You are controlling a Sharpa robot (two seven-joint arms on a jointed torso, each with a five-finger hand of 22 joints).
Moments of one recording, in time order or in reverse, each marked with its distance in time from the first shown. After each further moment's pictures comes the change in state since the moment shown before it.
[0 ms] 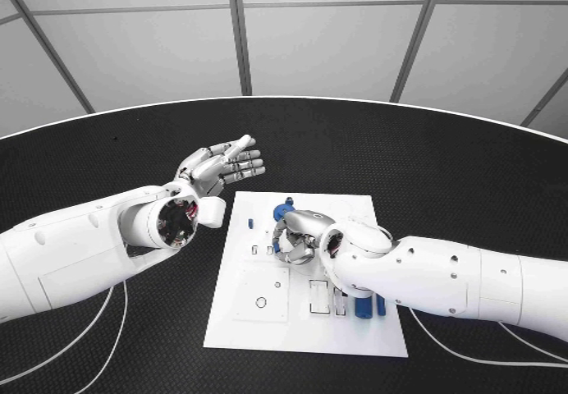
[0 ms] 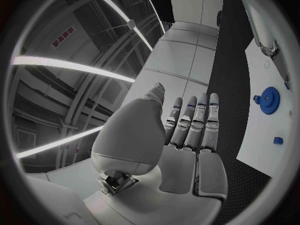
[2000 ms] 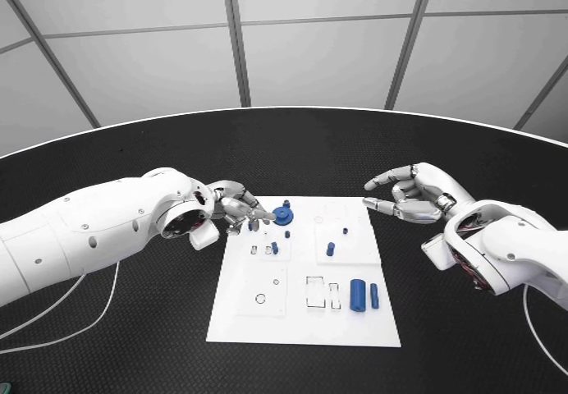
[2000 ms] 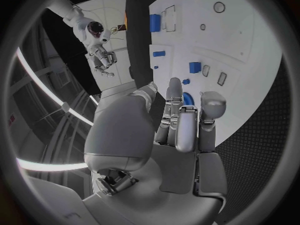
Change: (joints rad) left arm 0.001 0.080 0.000 -0.166 -0.806 0.358 -0.717; left_hand -0.166 -0.107 0.175 0.007 0.008 0.199 -0.079 0.264 0.269 0.388 -0.198 0.522 0.478 0.713 -0.230 1.169 1.144 0.007 0.553 -0.226 1.011 0.825; right arm 0.091 -0.572 0.001 0.359 0.617 -0.271 0.330; right_hand 0.059 0.017 -0.204 0.108 -0.020 -0.028 0.007 -0.016 -0.077 -0.031 0.020 -0.057 0.000 0.000 0.022 -0.022 0.000 0.000 0.000 0.021 -0.060 0.000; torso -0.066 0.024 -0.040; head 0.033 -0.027
